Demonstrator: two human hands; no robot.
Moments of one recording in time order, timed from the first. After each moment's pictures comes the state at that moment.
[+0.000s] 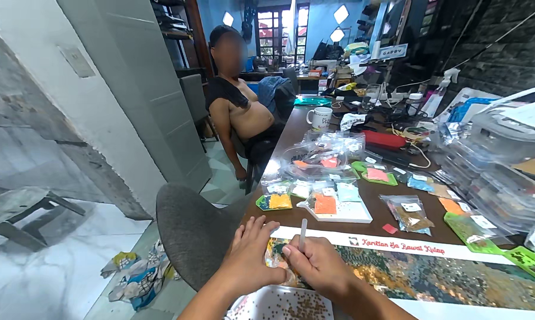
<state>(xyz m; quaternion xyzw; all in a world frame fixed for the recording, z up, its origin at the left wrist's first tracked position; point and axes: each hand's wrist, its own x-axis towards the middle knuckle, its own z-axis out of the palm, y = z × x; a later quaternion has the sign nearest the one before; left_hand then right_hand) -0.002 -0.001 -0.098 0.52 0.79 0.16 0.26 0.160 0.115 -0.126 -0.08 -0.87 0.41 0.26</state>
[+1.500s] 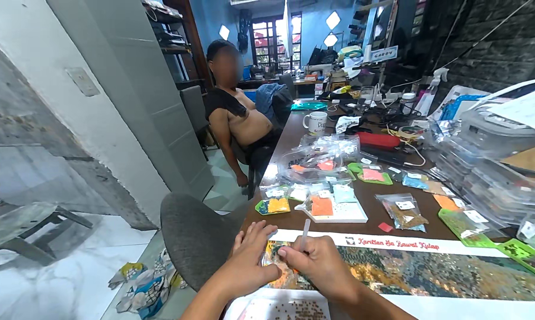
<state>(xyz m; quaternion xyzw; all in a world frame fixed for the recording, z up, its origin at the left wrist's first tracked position) -0.010 -0.007 -0.099 0.54 0.77 0.20 0.28 0.160 0.113 -0.132 -0.13 -0.80 0.50 0.31</state>
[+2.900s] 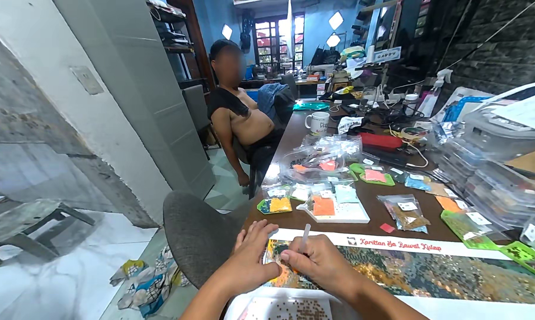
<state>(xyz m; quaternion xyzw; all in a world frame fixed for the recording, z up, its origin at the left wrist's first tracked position) -0.012 -0.007 -0.101 0.55 0.76 0.21 0.29 0.161 0.125 -0.127 -0.02 -0.84 0.48 0.25</state>
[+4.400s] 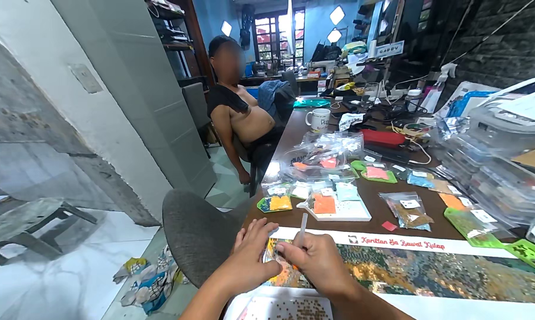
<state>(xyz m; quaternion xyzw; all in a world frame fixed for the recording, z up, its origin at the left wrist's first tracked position) -0.010 -0.006 -0.100 0.53 0.77 0.20 0.29 0.154 0.104 -0.123 -0.23 -0.80 0.48 0.27</state>
